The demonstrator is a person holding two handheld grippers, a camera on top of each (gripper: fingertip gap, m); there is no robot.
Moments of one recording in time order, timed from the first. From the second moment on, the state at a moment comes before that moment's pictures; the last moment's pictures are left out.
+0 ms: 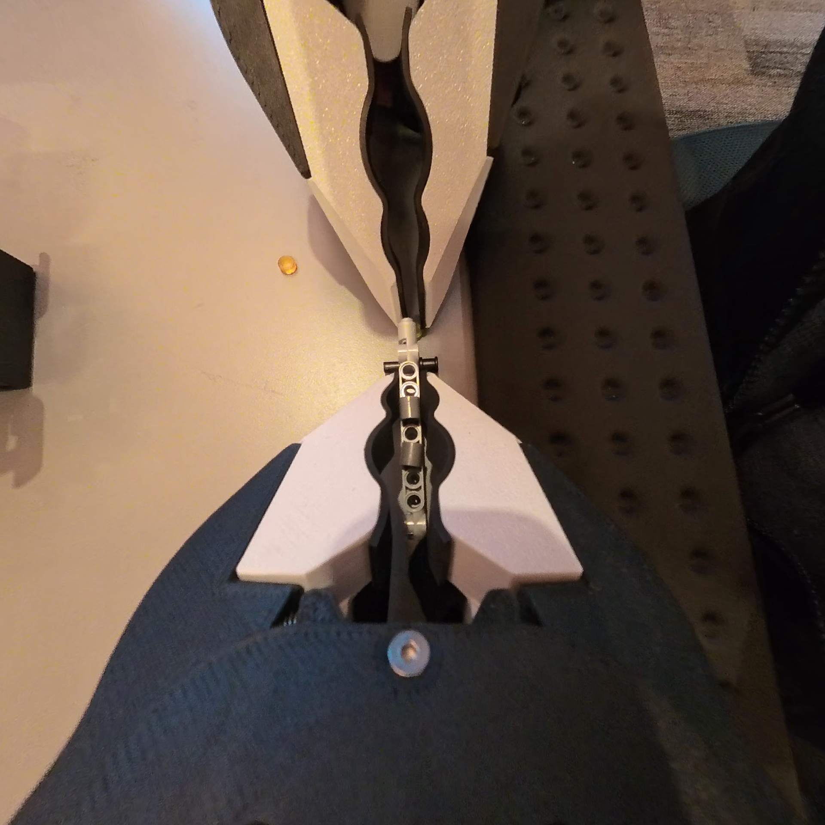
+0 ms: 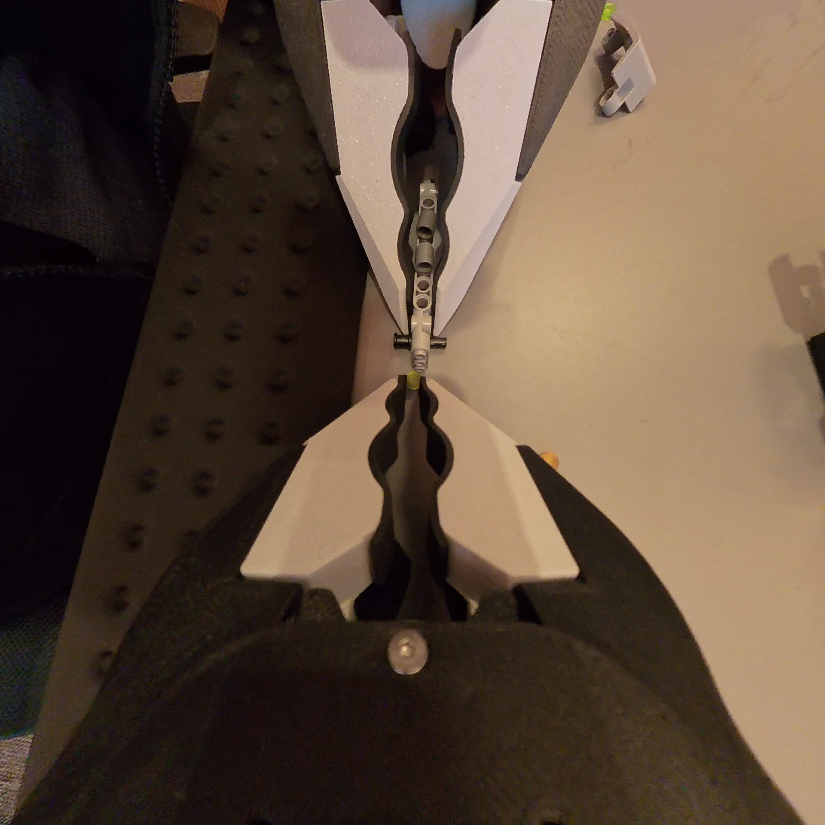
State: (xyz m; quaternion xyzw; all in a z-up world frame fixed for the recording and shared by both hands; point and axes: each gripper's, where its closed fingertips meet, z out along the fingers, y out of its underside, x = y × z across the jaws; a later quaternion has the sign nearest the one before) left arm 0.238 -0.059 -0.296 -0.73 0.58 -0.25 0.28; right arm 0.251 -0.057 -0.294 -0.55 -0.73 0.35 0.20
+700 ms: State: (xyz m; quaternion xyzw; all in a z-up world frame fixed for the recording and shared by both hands) left arm 0.232 -0.060 -0.296 -0.73 0.58 -0.24 0.27; right arm 0.247 -0.030 -0.287 -0.59 -0.69 0.34 0.24
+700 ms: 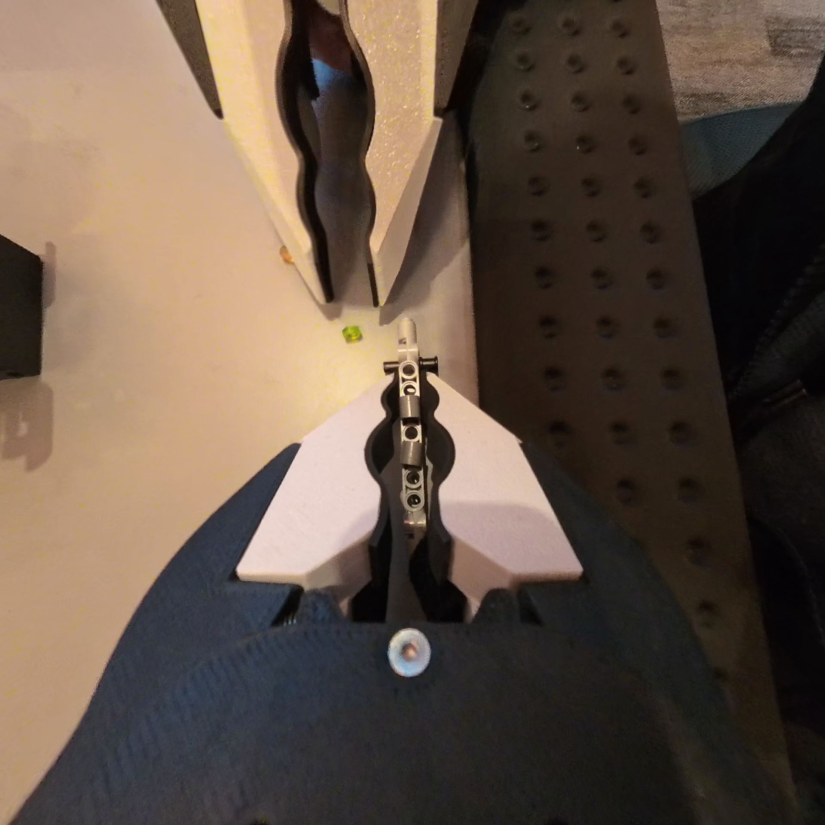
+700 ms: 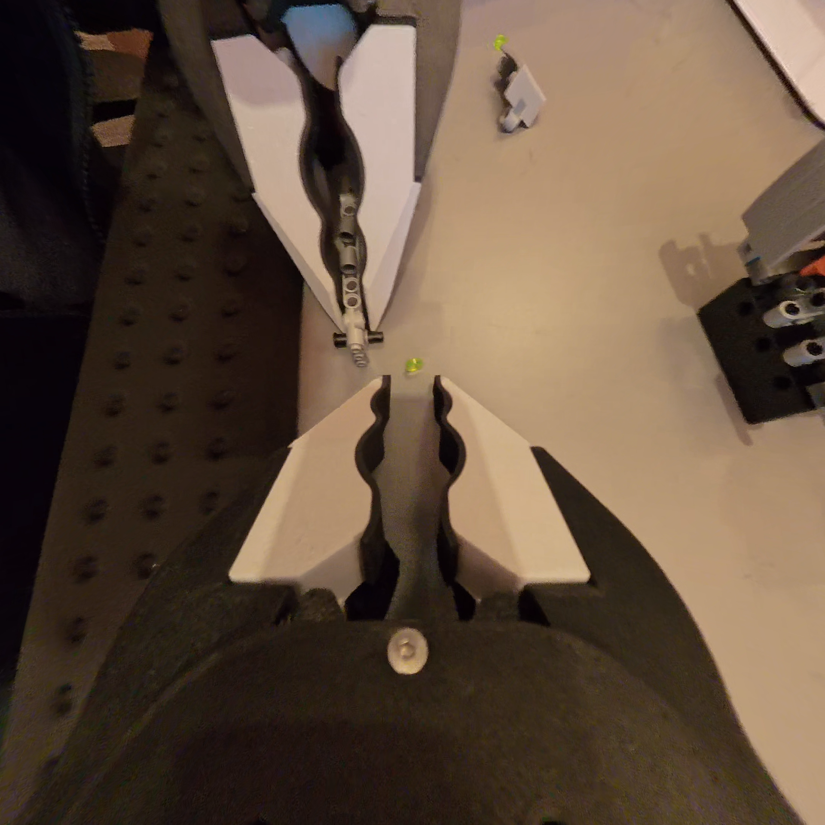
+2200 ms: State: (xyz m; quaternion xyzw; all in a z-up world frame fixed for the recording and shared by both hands) left arm 0.218 -0.038 -0.296 -0.76 0.53 -0.23 0.29; right arm 0.241 -0.024 -0.295 -0.57 -0.72 0.32 0.23
